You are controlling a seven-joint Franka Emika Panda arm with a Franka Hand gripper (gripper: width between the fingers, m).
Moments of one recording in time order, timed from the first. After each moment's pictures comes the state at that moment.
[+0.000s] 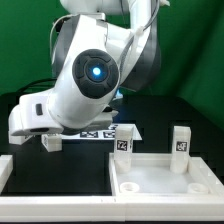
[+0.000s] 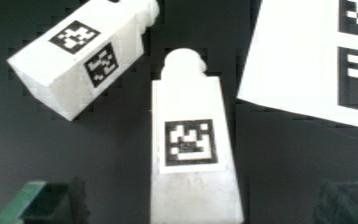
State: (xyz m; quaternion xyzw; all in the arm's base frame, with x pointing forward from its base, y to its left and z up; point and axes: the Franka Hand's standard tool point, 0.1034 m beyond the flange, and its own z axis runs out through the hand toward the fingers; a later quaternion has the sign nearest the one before) arm 0.448 -0.132 0.034 0.89 0.12 -0.44 0.07
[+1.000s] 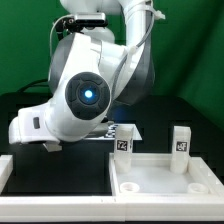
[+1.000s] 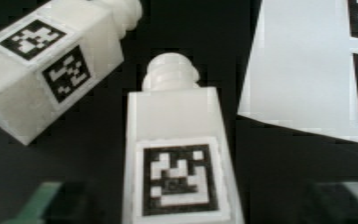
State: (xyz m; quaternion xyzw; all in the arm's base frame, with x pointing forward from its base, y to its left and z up) arm 0.425 -0.136 0.010 0.88 0.11 -0.46 0.06
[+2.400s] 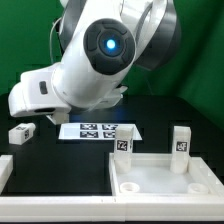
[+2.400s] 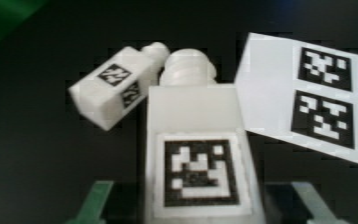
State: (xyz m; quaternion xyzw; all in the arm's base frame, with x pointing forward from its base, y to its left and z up) arm 0.482 -0.125 0.091 0.87 0.14 -0.47 0.06
